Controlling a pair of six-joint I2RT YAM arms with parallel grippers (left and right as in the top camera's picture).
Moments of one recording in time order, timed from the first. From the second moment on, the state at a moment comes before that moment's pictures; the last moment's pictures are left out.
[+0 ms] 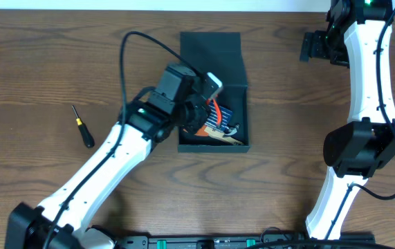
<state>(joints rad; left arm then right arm) -0.58 1.51 1.20 -0.56 0.21 0.18 -0.06 2.18 2.32 -1.50 0.17 0.20</state>
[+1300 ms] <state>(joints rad) -0.60 1.79 1.20 -0.54 0.18 0.18 -0.06 2.18 2.32 -1.50 0.17 0.20</state>
